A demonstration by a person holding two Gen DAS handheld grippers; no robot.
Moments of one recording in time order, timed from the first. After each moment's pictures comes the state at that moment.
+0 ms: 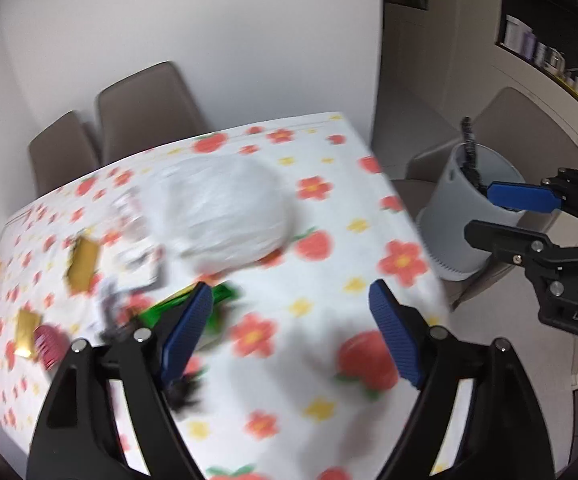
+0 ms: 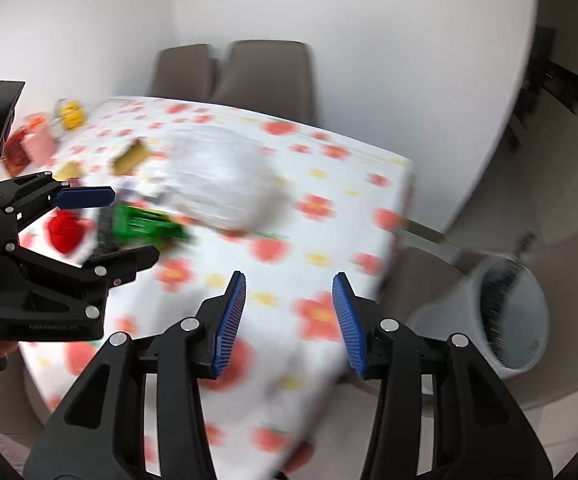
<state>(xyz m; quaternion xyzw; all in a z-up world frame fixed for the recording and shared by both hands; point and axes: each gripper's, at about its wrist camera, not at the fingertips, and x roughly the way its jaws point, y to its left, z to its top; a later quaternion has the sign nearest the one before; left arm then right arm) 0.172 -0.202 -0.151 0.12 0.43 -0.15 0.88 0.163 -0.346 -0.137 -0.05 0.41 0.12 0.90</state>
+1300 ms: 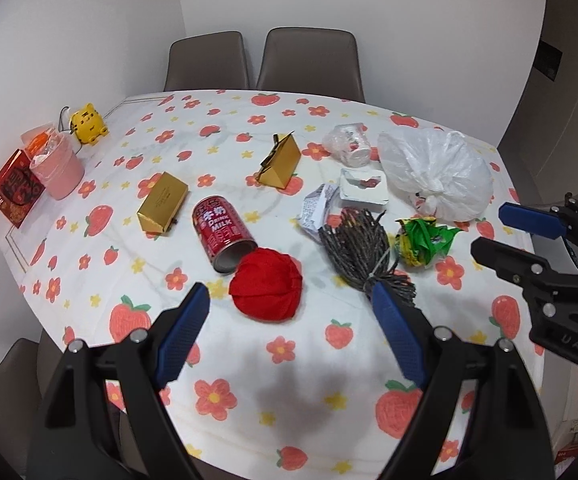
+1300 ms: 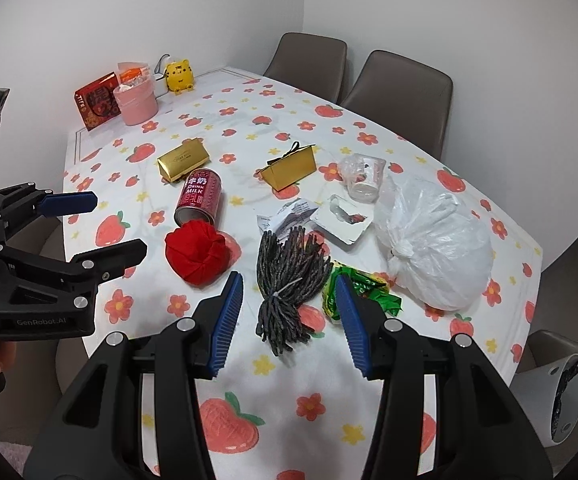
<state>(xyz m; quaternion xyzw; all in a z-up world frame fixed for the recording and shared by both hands) 0.120 0.054 -0.140 -0.01 0.45 0.04 0.89 0.169 -0.102 -0.129 -0.13 0.41 0.26 0.86</state>
